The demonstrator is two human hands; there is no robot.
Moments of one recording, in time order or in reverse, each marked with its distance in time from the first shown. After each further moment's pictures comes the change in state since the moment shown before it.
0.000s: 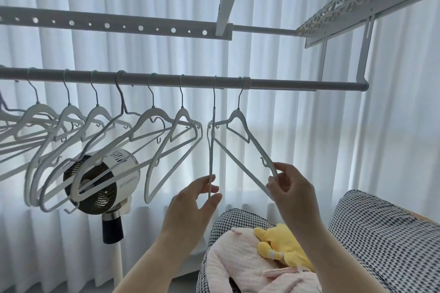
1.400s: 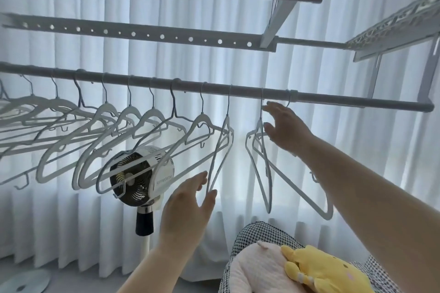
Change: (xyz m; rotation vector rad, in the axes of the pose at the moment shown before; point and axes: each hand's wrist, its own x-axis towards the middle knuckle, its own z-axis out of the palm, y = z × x) left_hand -0.009 -0.013 -0.055 0.202 0.306 -0.024; right_hand 0.110 -0.098 0.046 -0.507 -0.345 -0.414
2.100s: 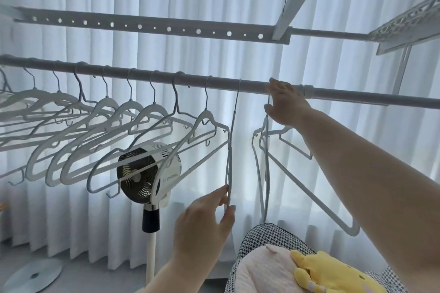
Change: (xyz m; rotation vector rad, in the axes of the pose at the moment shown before) left_hand 0.002 -0.014 0.031 0.186 0.096 0.260; right_hand 0.064 0.003 0.009 -0.171 -0.121 0.007
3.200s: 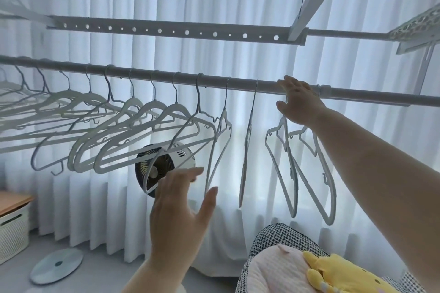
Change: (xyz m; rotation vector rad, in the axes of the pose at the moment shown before) left_hand -0.009 -0.014 -0.052 -0.001 0.278 -0.011; right_hand -0.015 -0.014 -0.007 0.092 0.060 -0.008
